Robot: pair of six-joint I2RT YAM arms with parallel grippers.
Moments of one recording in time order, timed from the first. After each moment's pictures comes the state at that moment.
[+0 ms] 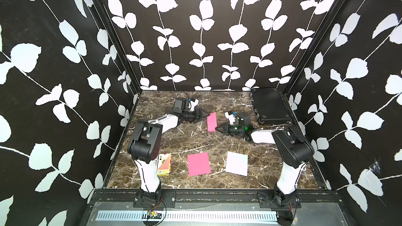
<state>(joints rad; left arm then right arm) -0.31 1.85 1.18 0.00 0.83 -0.63 0.45 1.87 0.92 0.38 -0.76 0.78</state>
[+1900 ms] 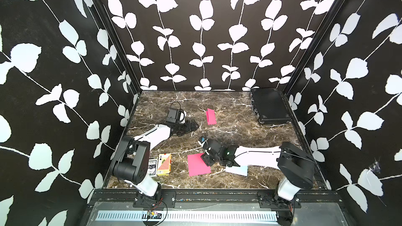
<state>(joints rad) -0.31 1.57 0.90 -0.24 0.41 -0.55 1.13 1.73 0.95 -0.18 0.22 0.21</state>
